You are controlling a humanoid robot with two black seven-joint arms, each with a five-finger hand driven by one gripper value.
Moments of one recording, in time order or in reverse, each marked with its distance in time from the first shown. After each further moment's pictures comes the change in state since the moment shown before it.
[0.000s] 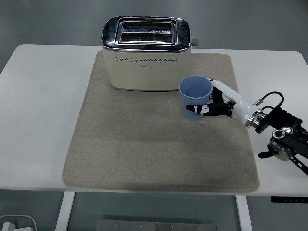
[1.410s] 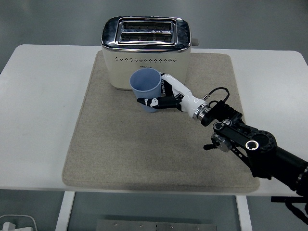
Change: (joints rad) left arm 0.000 0.000 0.000 0.000 0.000 0.000 0.000; right arm 0.093 0.388 -0.008 -0.326 -0.014 -0.028 0.023
